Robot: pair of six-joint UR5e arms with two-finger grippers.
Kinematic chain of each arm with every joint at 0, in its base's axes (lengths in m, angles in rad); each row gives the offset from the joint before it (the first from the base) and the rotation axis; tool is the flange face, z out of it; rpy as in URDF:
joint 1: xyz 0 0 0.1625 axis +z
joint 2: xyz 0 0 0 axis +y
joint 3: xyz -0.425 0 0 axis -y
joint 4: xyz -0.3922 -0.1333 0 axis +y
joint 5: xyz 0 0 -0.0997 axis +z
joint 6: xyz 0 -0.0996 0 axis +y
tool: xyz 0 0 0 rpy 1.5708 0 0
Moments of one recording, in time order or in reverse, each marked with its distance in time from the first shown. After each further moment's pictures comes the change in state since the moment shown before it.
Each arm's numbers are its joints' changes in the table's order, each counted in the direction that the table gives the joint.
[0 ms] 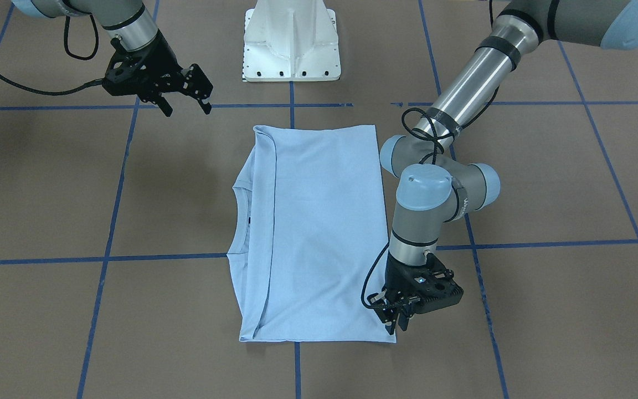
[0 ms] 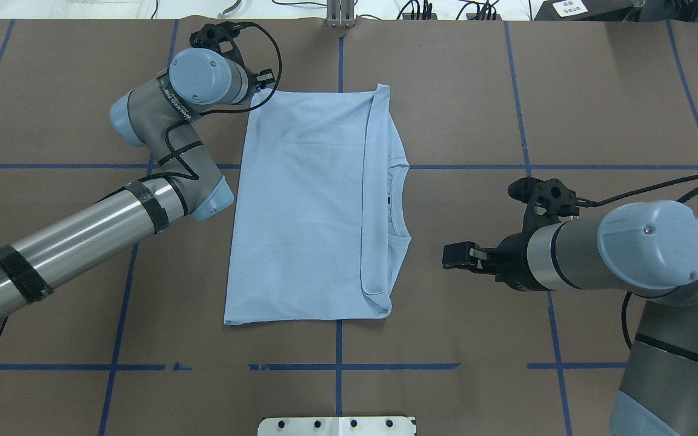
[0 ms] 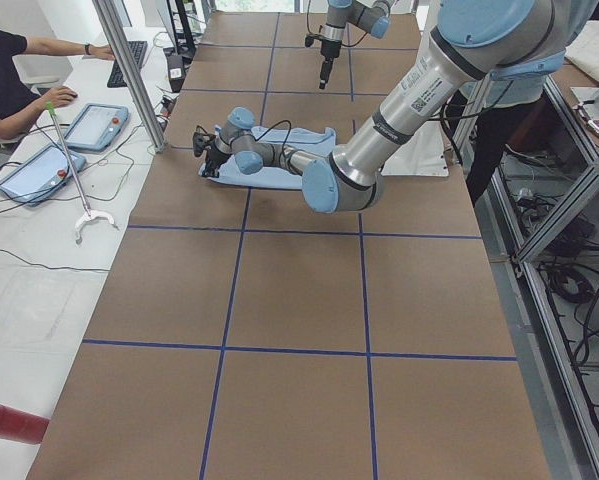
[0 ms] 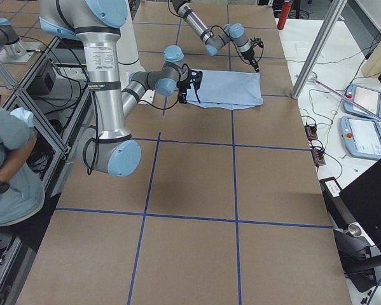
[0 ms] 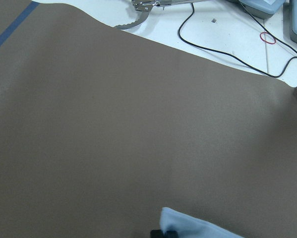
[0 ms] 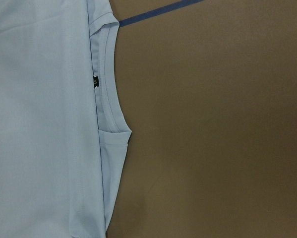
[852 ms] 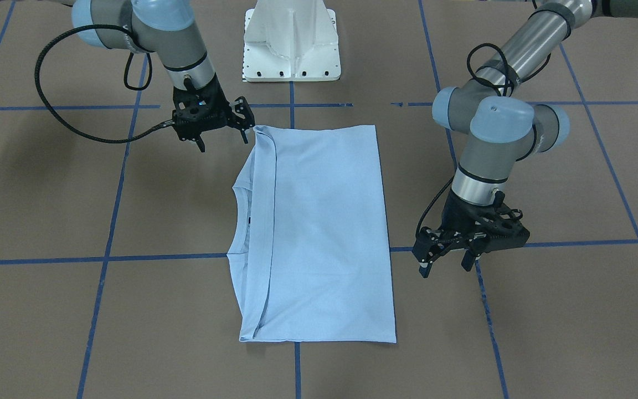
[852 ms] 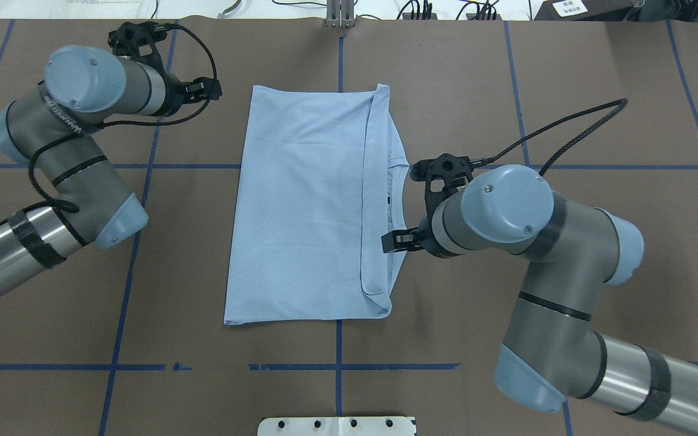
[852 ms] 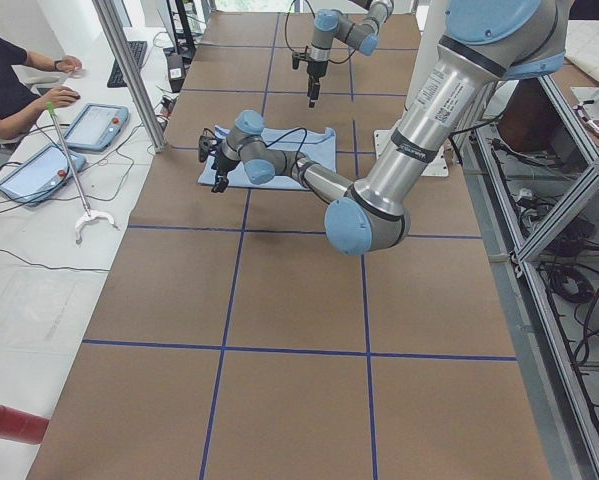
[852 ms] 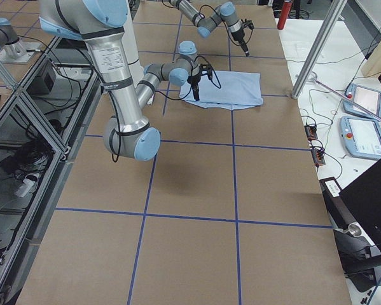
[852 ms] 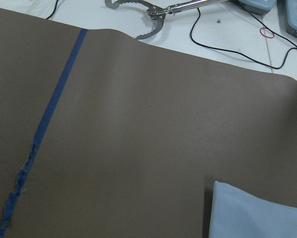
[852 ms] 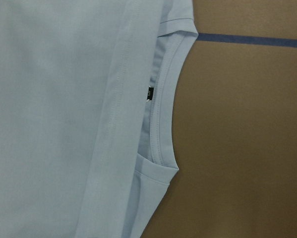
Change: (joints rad) left arm -0.040 -0.356 -0.577 -0.198 0.132 -0.082; right arm -0.003 -0.313 -0.247 0.194 0.031 0.374
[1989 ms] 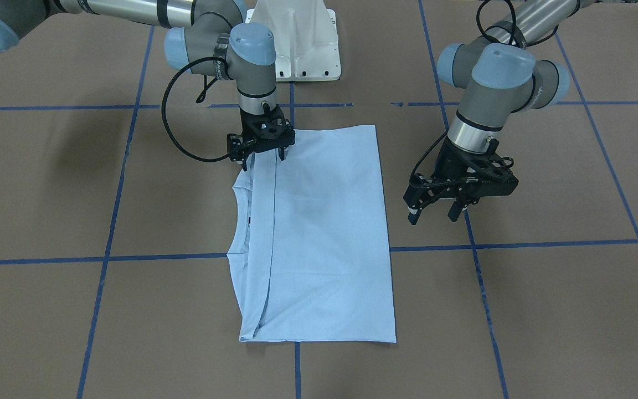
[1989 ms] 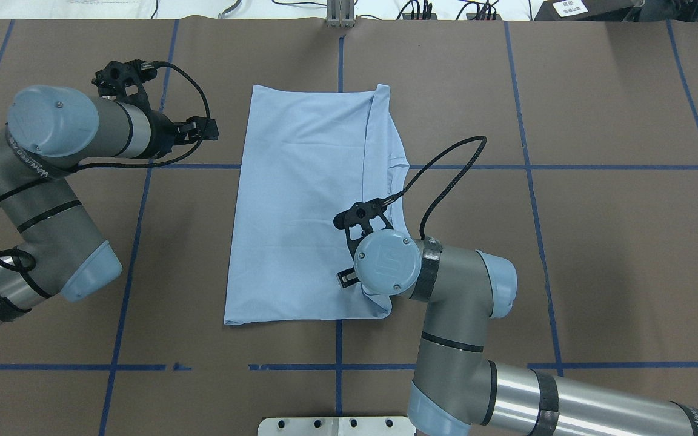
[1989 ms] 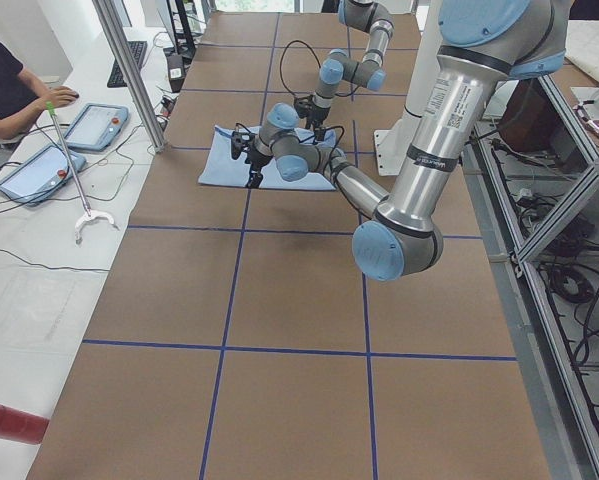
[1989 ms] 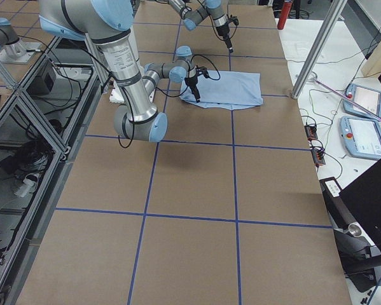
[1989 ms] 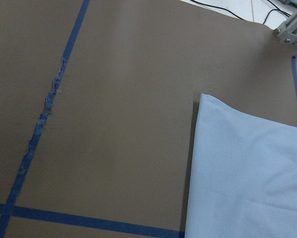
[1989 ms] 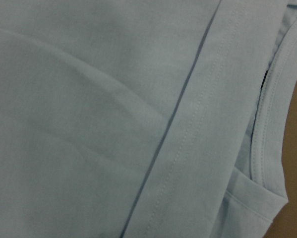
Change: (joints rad) left arm 0.069 -0.115 -0.186 -0.045 0.038 0.057; right arm -0.148 -0.161 -0.258 0.029 0.211 0.147
